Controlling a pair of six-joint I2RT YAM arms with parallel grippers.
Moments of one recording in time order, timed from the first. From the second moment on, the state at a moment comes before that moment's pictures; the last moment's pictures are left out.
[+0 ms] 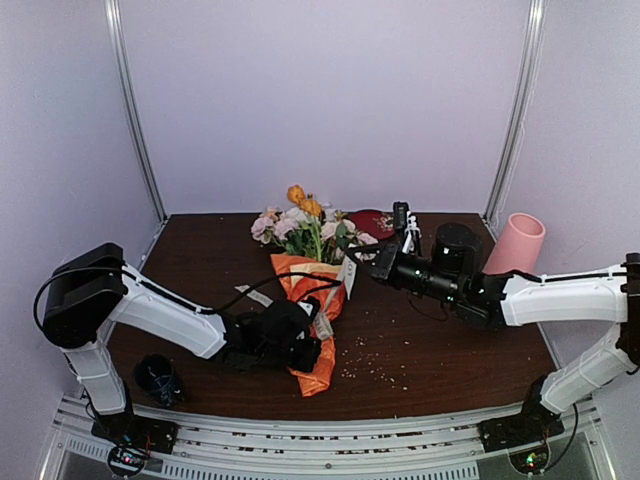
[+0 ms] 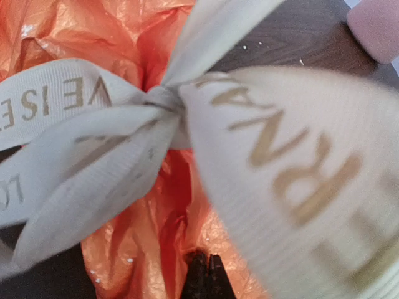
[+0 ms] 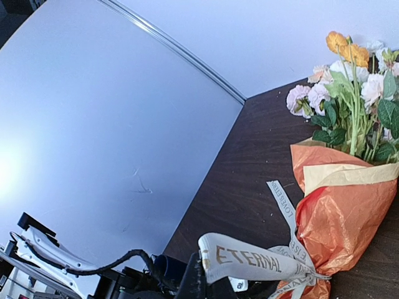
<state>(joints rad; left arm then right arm) -1.12 1.80 0.84 0.17 -0.17 -0.65 0.86 1.37 0.77 0.54 -0.10 0.88</state>
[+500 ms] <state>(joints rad) -1.12 1.81 0.84 0.18 -0.17 -0.67 0.83 1.23 1.04 0.33 -0.04 0.73</state>
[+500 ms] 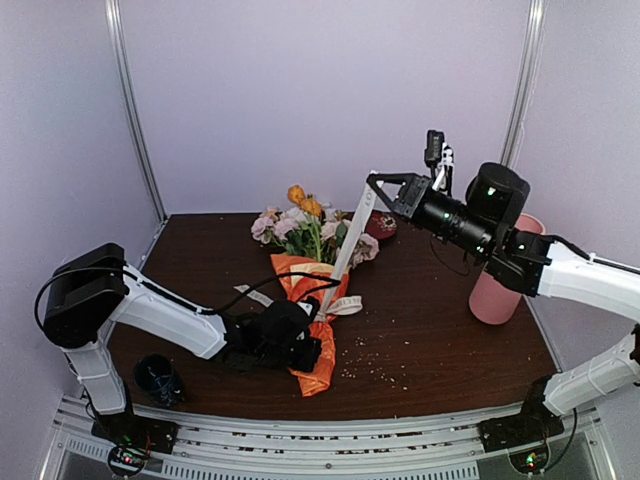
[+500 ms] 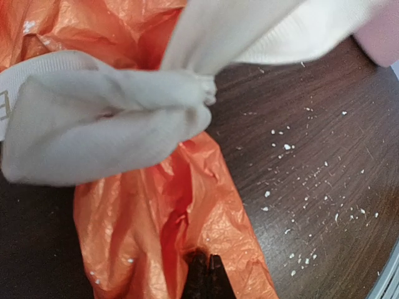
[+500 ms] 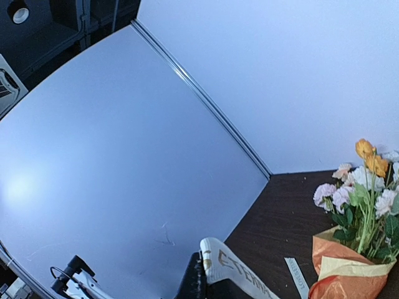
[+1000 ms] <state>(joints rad) -1.12 1.82 0.84 0.20 -0.17 -0.67 0.83 1.17 1.16 0.28 -0.07 0.62</state>
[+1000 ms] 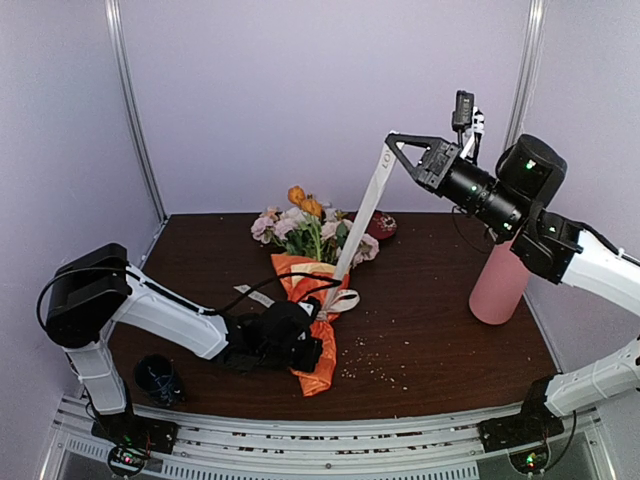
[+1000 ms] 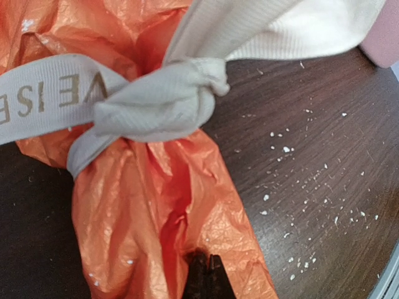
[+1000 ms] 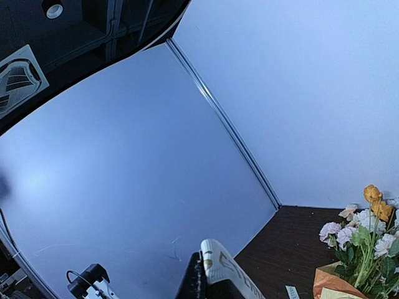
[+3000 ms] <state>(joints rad) -0.75 1.48 0.80 0.01 -0.03 -0.75 1.02 1.17 0.84 -0.08 0.36 0.58</state>
